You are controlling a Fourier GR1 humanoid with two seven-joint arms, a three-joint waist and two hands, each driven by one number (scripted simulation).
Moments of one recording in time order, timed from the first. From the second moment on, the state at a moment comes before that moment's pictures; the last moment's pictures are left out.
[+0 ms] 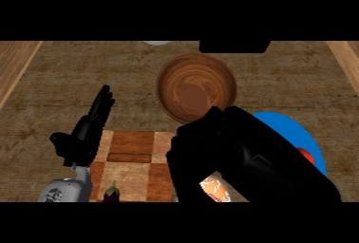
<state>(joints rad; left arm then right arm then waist) -0.11 0.06 -0.05 -1.56 -0.05 0.05 0.07 -0.61 -0.01 0.33 -2.09 0.17 0.40 0.49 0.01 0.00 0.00</state>
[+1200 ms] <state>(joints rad) -0.17 0.04 -0.05 -1.53 -0.07 0.06 0.10 -0.91 -0.06 0.21 -1.00 0.70 0.02 -0.19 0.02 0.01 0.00</state>
